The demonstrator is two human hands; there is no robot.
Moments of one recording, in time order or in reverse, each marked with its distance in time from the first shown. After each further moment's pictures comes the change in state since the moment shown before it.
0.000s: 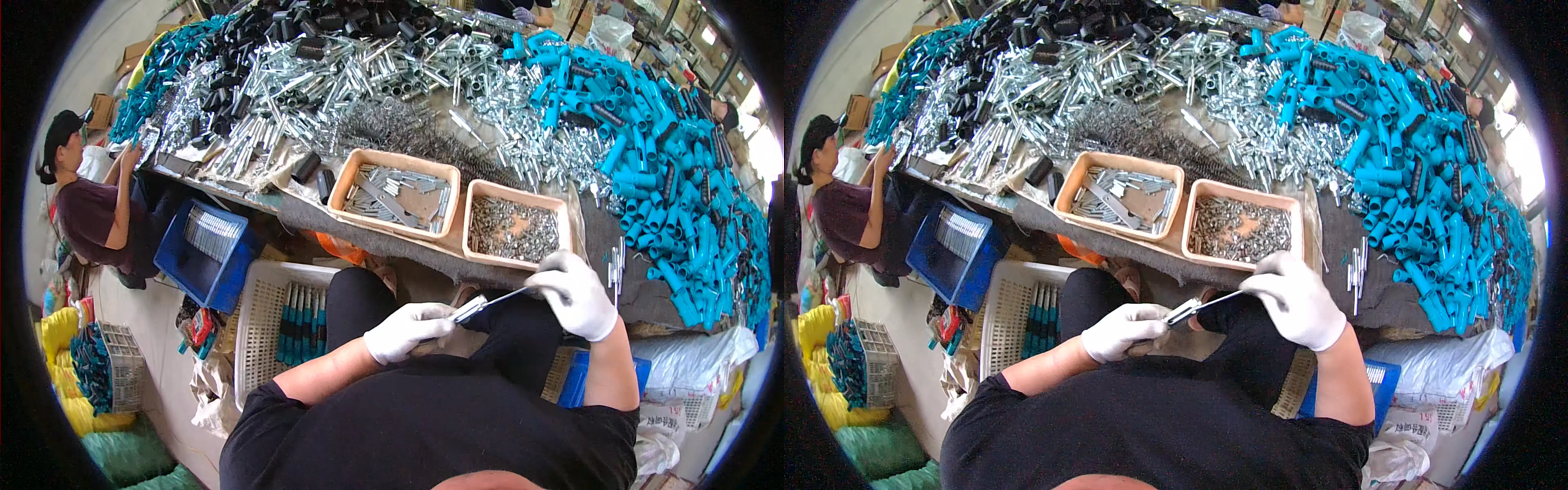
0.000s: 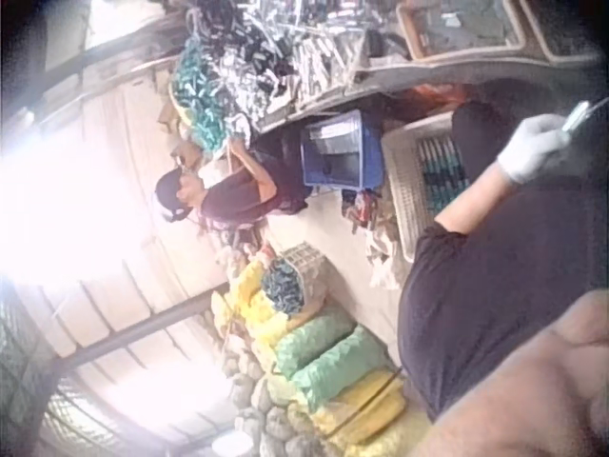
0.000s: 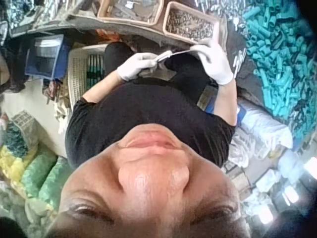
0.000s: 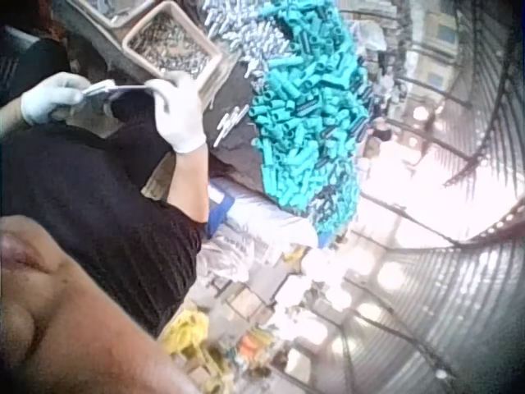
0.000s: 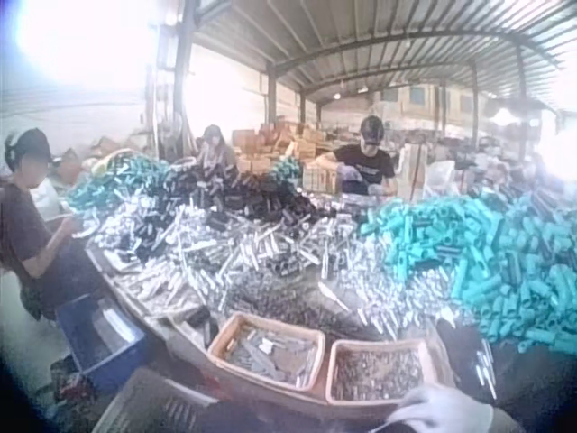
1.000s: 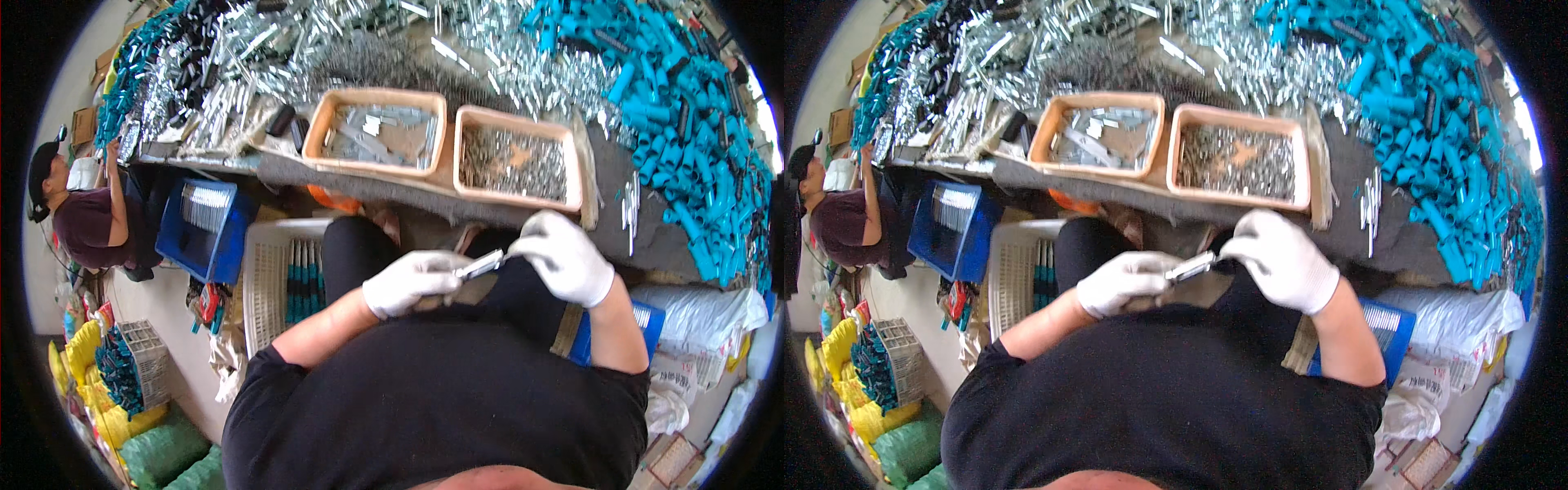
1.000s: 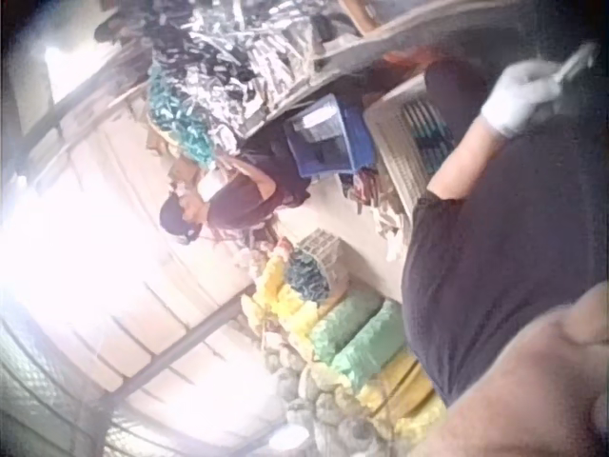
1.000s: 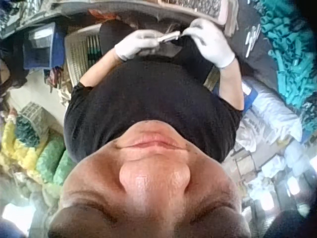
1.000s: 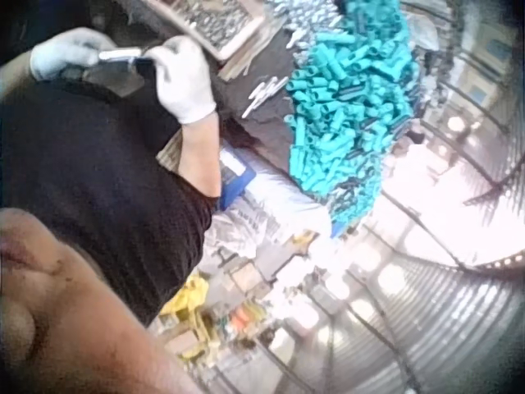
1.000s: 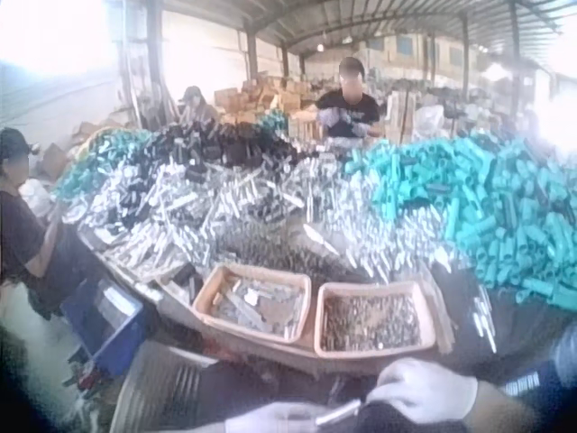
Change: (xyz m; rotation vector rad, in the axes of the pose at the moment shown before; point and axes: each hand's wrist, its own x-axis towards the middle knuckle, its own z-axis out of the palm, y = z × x) left_hand 0.012 0.011 0.011 0.124 0.009 -0.099; right_hand -0.016 0.014 0.034 0.071 -0.112 -0.020
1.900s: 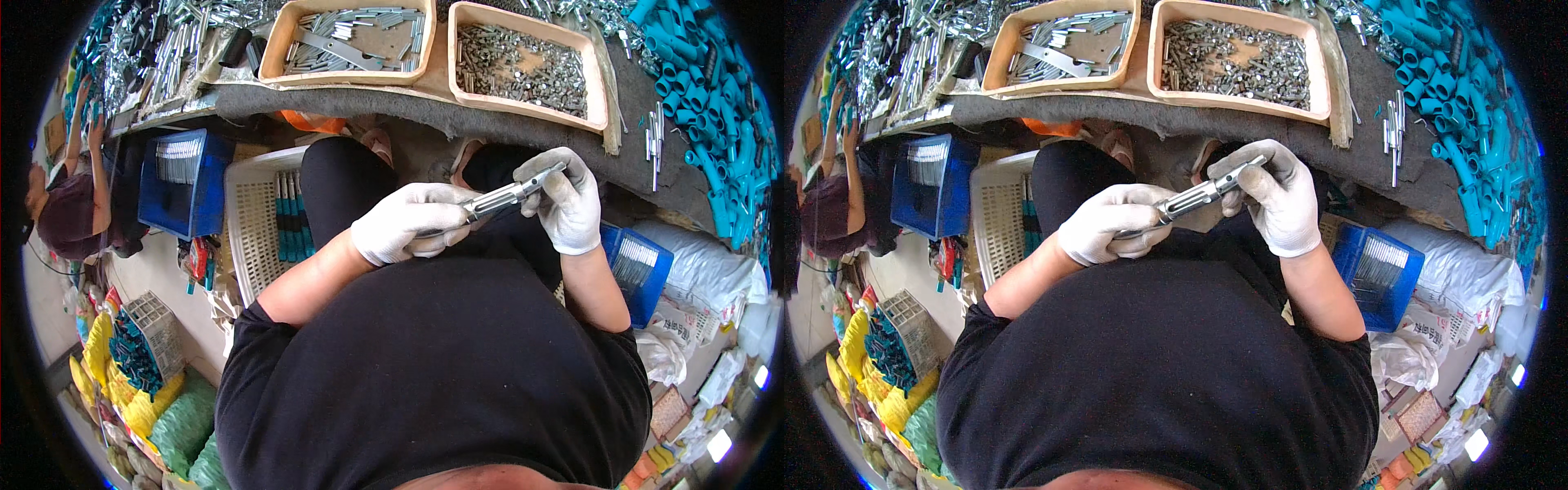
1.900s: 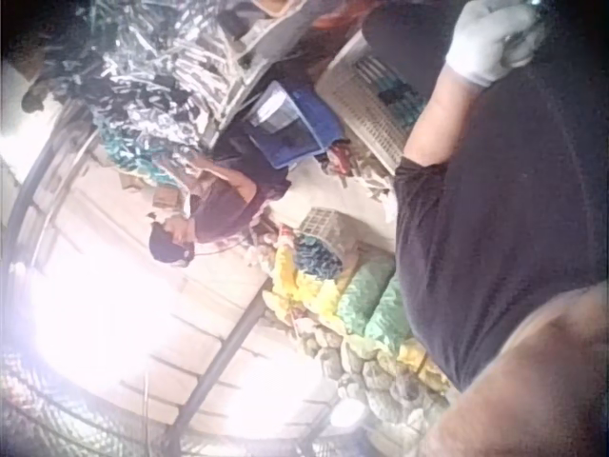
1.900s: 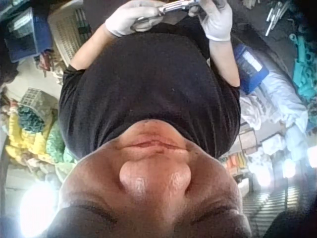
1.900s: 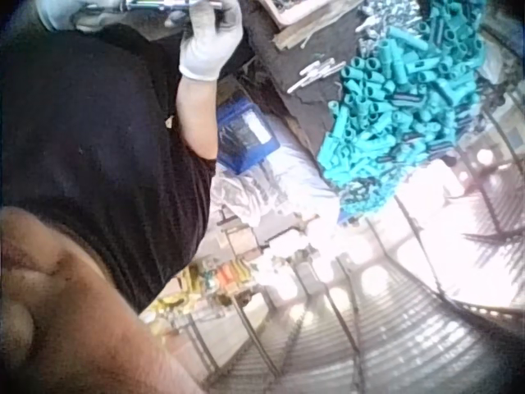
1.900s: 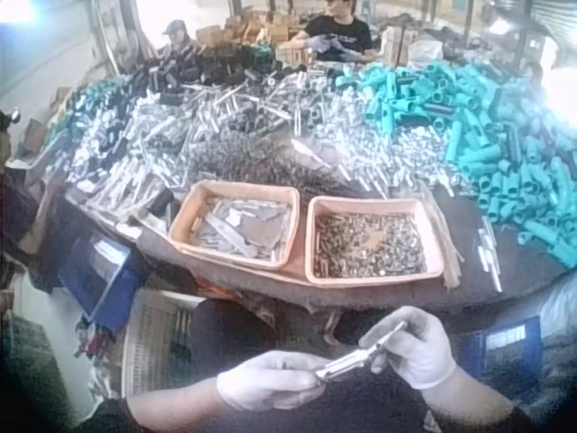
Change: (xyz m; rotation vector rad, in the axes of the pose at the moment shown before) left_hand 0.010 -0.018 -0.006 -0.341 -0.197 -0.082; right_hand -0.025 0.003 0.070 1.506 0.449 0.441
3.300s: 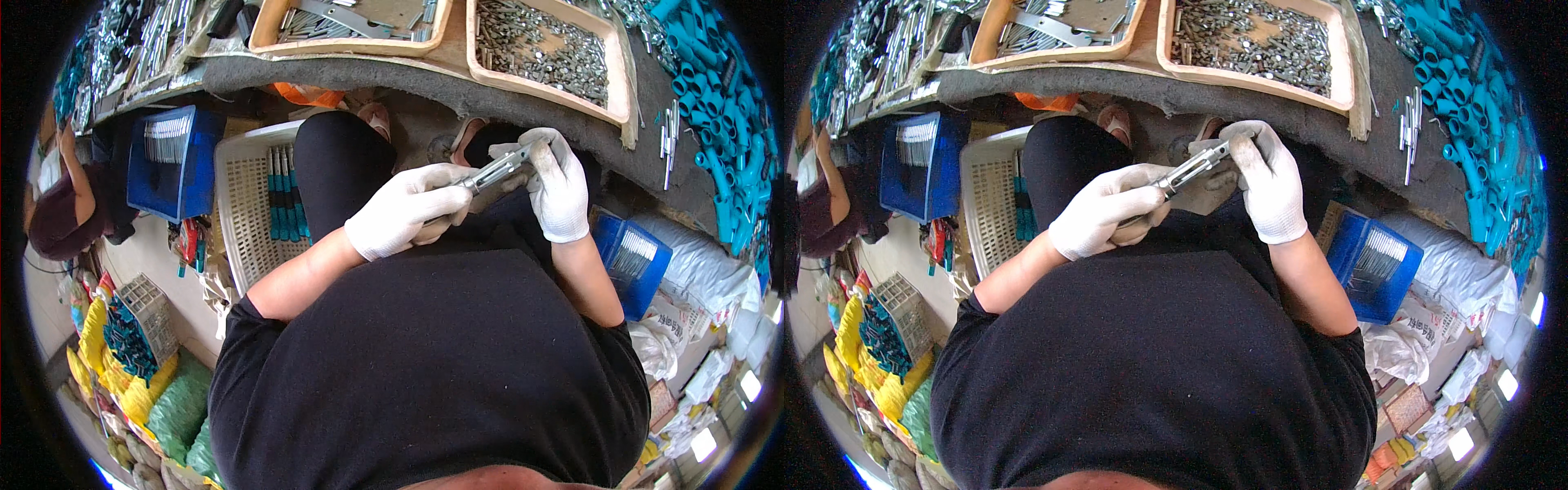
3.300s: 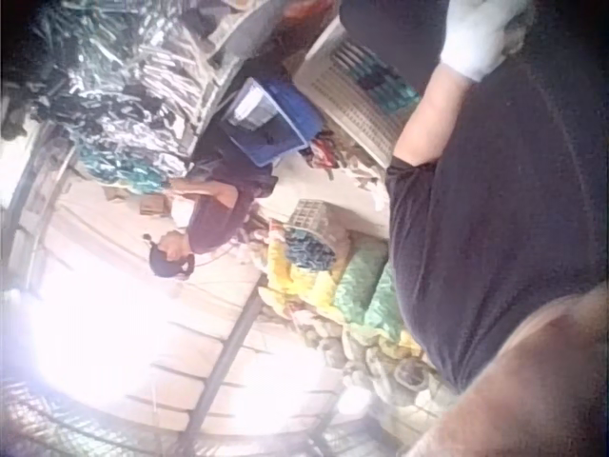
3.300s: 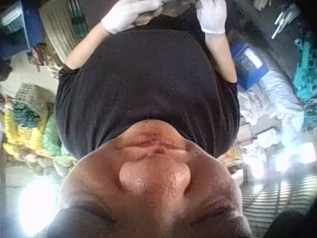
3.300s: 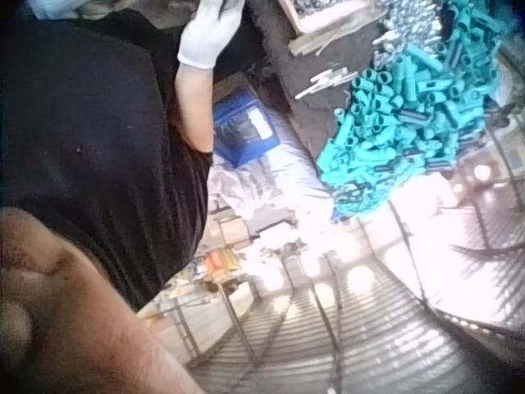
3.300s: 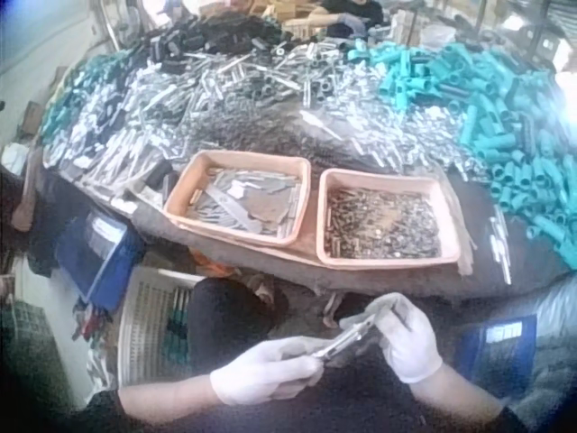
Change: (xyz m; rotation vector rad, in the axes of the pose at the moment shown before) left_hand -0.007 -0.007 -0.004 0.104 0.230 0.002; right_hand 0.015 0.041 -0.004 -0.374 0.175 0.020
